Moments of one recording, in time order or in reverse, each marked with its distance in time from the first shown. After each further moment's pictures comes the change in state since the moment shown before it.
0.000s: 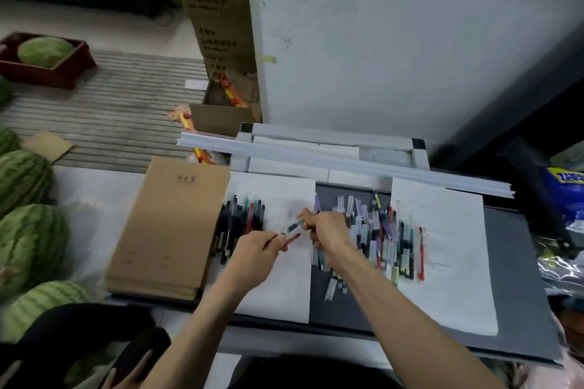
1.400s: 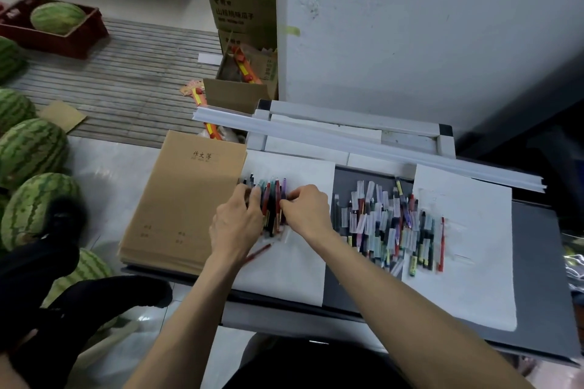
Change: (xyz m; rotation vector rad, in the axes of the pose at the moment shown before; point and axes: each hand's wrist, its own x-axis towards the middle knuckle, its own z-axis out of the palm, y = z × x) left_hand 0.011 -0.022 -0.034 0.118 0.426 -0.250; right_hand -0.001 0.002 0.072 -0.698 0.046 -0.351
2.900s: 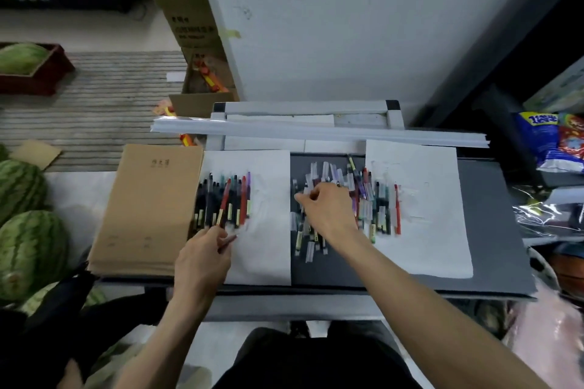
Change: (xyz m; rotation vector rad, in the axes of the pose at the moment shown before) left_hand -0.067 -0.036 0.011 0.373 -0.062 0.256; right_hand -0.041 0.086 -0.089 -0.026 0.178 -0.036
